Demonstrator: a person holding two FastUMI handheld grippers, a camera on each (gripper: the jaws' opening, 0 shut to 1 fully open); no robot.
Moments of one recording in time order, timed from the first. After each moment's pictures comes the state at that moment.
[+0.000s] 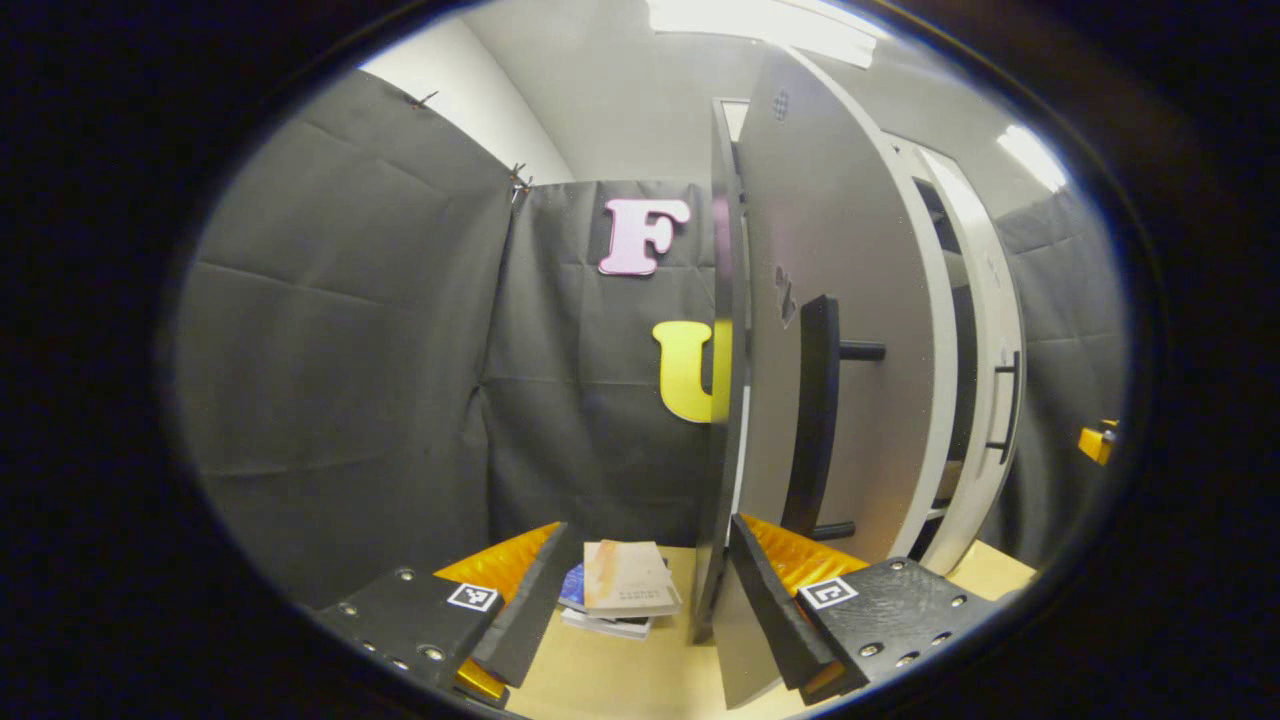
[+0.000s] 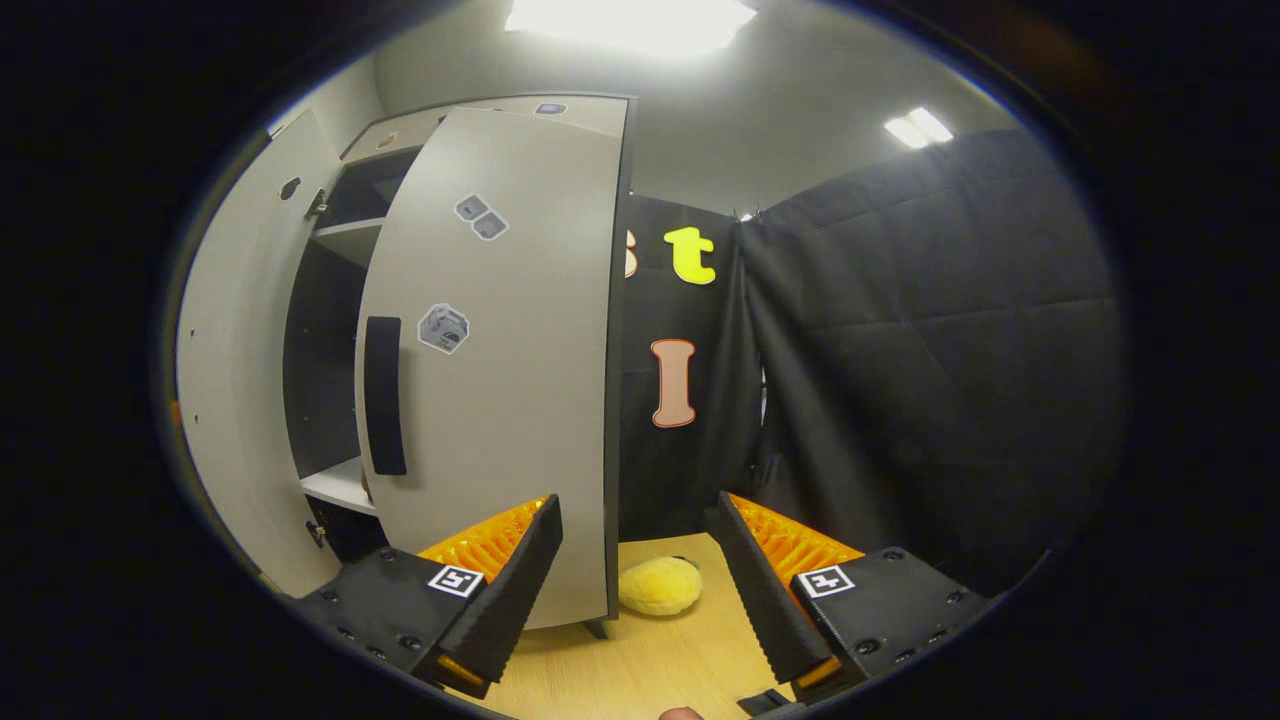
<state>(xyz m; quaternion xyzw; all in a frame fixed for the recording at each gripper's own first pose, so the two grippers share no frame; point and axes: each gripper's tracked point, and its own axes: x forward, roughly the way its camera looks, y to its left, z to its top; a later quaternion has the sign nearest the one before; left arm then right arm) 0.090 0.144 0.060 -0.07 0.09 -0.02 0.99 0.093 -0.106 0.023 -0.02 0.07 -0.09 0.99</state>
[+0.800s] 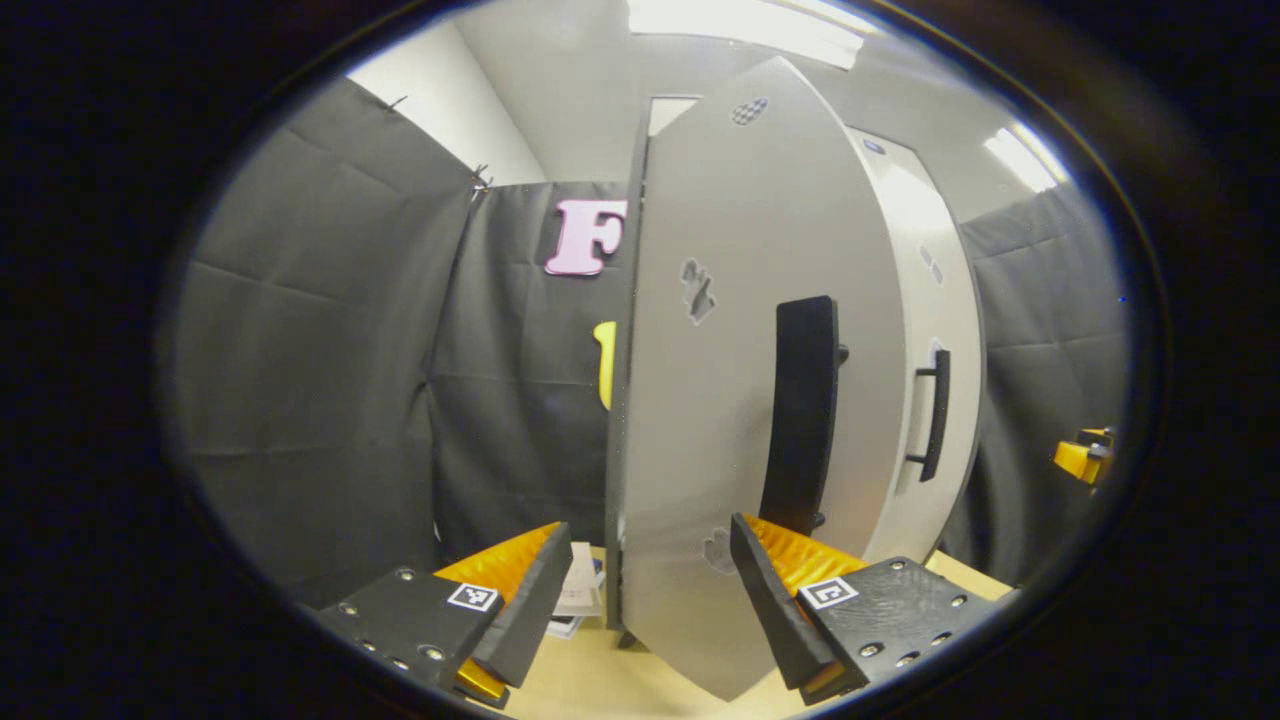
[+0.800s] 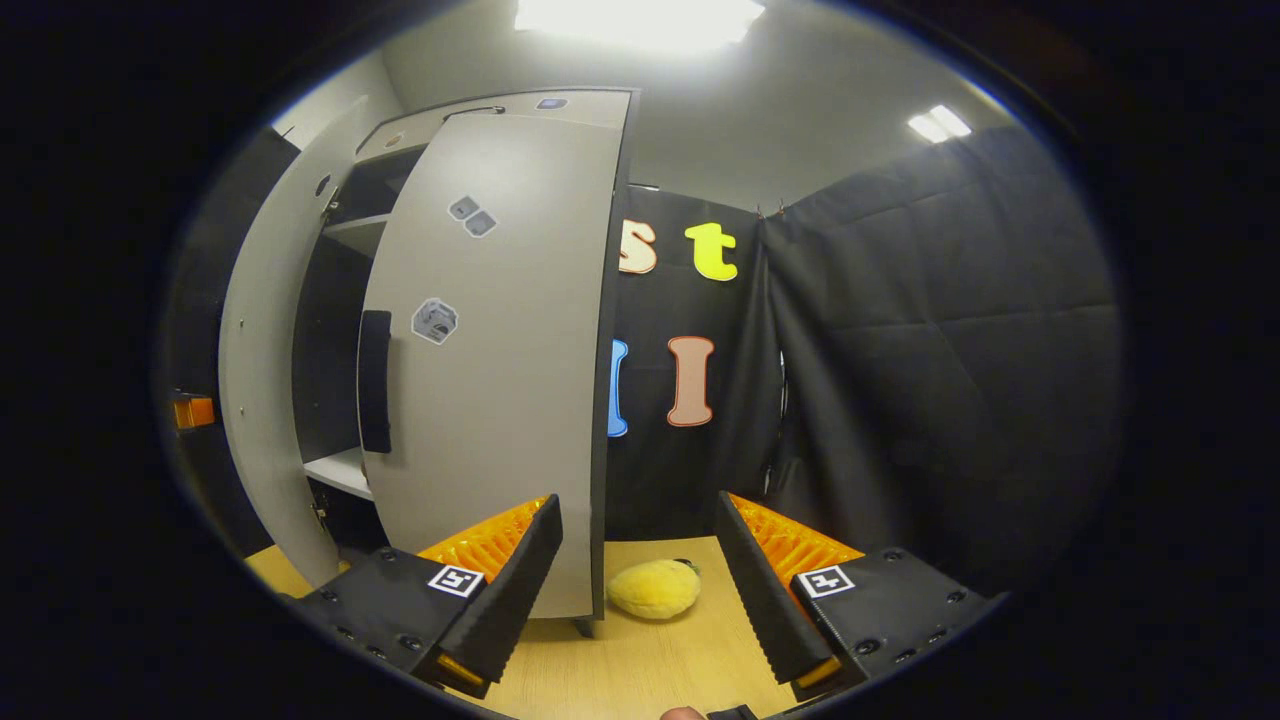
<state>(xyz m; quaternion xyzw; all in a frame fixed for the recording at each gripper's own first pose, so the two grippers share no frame) 0.103 0.016 0.068 -0.08 0.08 -0.07 0.99 0.097 -0.140 0.019 -0.03 0.08 -0.05 1.00</state>
